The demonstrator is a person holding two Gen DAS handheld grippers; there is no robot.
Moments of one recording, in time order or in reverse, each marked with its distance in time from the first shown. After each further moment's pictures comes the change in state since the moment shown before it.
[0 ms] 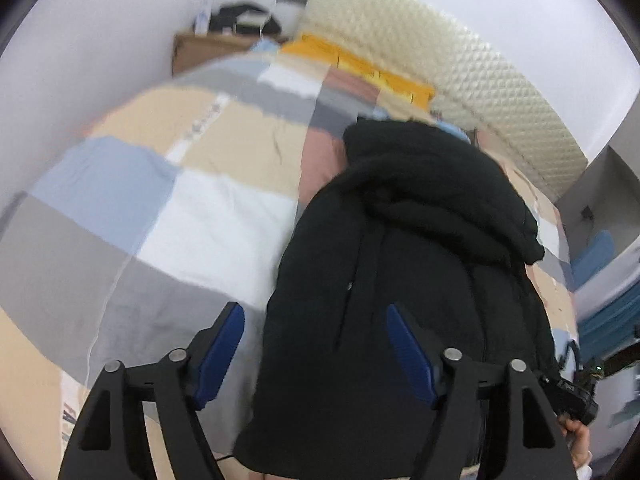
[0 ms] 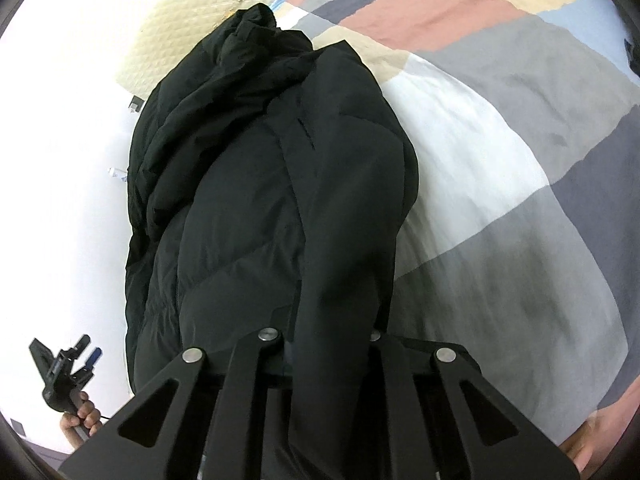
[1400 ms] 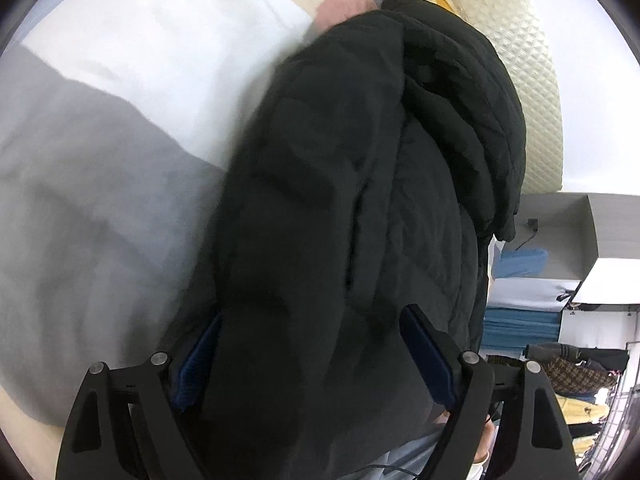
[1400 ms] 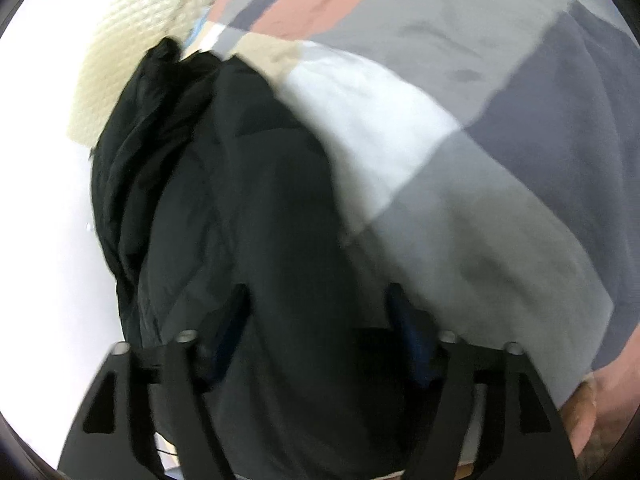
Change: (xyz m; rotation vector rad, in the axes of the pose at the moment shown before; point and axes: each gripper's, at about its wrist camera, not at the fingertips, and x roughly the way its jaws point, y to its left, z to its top) left arm 0.126 0.034 -0.039 -0.309 0.441 -0.316; right arm -0.008 -0.056 -0.006 0.275 0.012 -0.050
